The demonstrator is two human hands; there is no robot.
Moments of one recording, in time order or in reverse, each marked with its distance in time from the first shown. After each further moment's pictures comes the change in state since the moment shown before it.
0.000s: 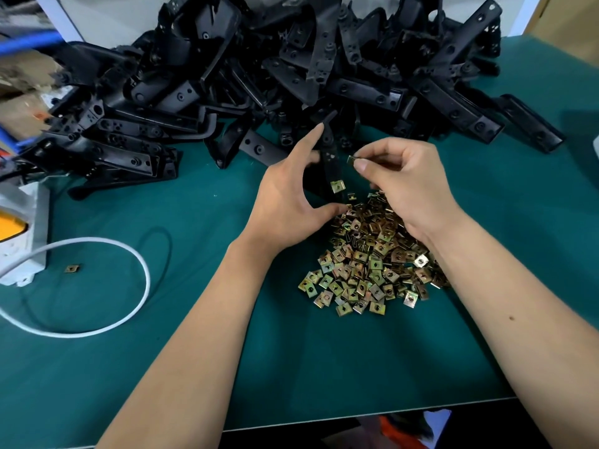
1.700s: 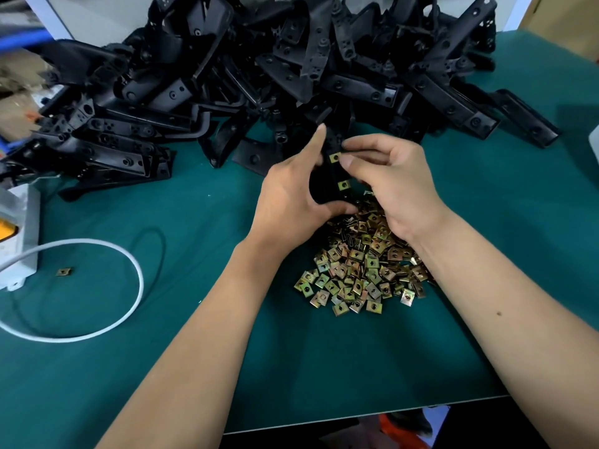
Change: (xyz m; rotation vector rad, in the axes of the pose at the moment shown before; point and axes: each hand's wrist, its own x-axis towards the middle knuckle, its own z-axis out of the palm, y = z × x) left_hand 0.003 0.012 0.009 0.094 0.001 -0.055; right_hand -0.001 -0.001 0.012 0.175 0.013 0.088
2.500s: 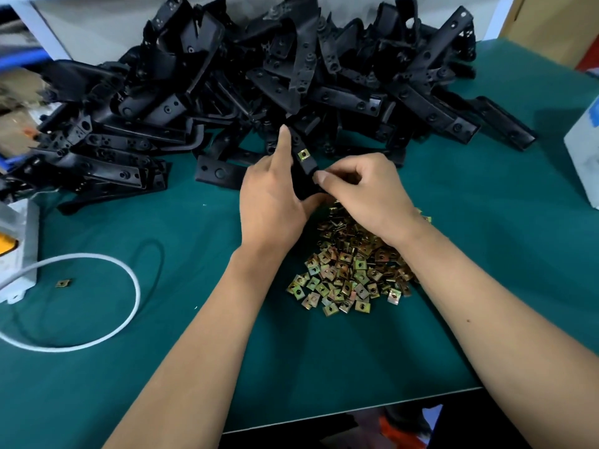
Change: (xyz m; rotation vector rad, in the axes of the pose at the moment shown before) left_hand -0.001 0.018 -0.009 0.237 0.176 -0.148; right_hand -0.011 -0.013 0.007 -0.495 -0.084 -0.182
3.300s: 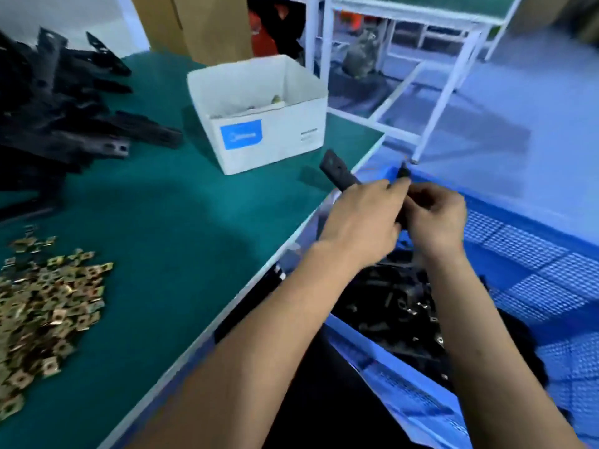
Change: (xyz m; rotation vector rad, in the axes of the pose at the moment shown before) left_hand -0.168 0.413 0.144 -0.285 -0.674 1.039; right_hand -0.308 0.143 -0.330 -0.098 1.073 0.617
